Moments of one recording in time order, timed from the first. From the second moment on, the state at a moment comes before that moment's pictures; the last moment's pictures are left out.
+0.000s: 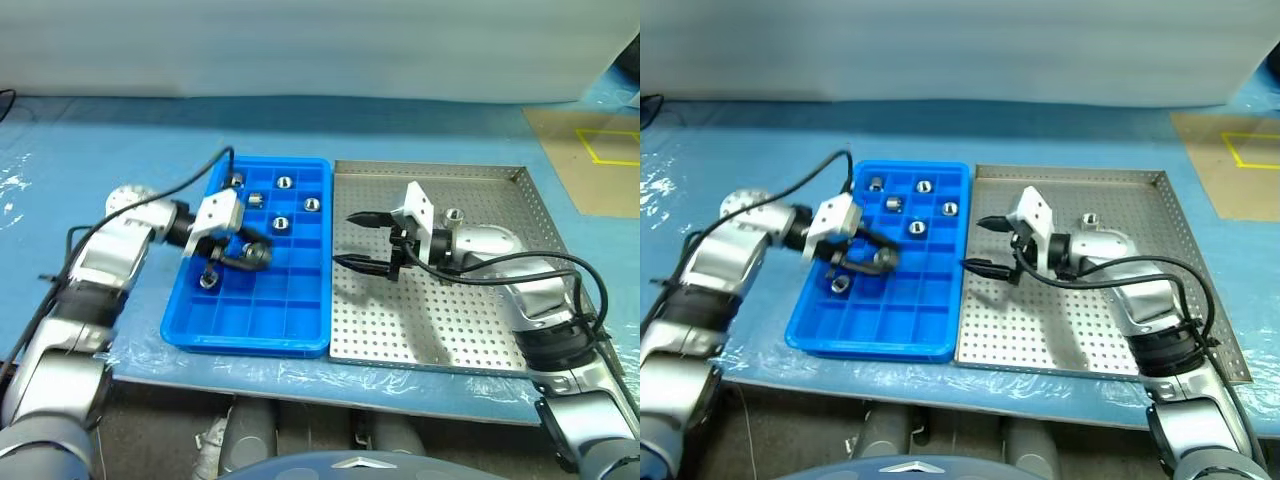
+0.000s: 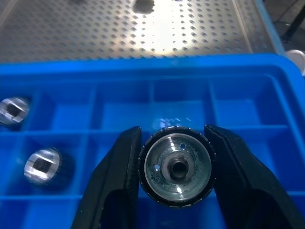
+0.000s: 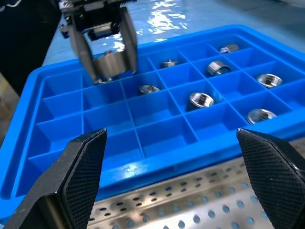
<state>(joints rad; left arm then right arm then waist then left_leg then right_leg) -0.56 0.74 -0.15 0.08 -0.23 0.23 -1.53 -0.49 -0.58 0.18 -0.14 0.44 0.52 0.98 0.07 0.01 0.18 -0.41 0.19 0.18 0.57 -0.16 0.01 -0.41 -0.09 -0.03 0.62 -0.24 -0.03</state>
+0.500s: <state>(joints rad) -0.29 0.88 -0.09 -0.15 -0.31 0.33 -1.43 -0.51 -0.53 0.20 -0.05 0.38 0.45 1.03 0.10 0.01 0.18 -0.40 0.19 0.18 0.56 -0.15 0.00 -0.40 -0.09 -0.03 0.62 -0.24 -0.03</state>
